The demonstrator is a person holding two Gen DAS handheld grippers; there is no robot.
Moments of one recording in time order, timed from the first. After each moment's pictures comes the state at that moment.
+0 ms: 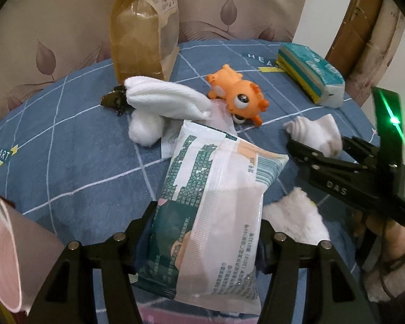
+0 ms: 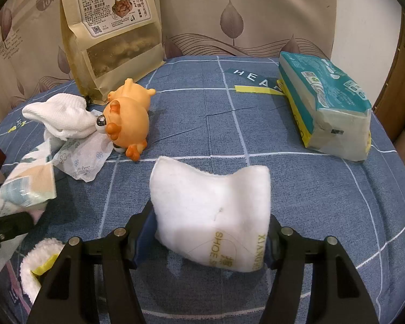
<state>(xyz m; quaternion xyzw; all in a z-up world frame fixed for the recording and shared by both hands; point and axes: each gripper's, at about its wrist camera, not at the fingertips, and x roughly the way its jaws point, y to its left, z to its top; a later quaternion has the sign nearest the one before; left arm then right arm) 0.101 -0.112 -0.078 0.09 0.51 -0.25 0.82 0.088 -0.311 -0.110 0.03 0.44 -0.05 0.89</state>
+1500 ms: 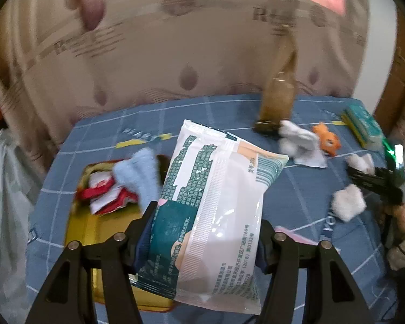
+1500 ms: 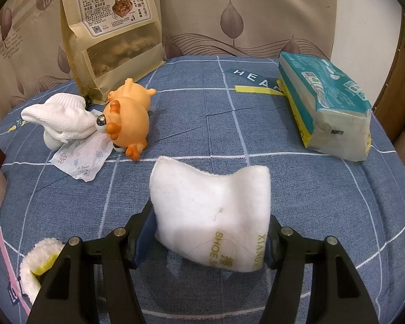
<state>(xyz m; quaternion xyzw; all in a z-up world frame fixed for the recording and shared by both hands) 0.041 0.091 0.018 0.06 0.43 -0.07 0.90 0.088 -0.311 -0.110 0.03 0.44 -0.05 0.89</state>
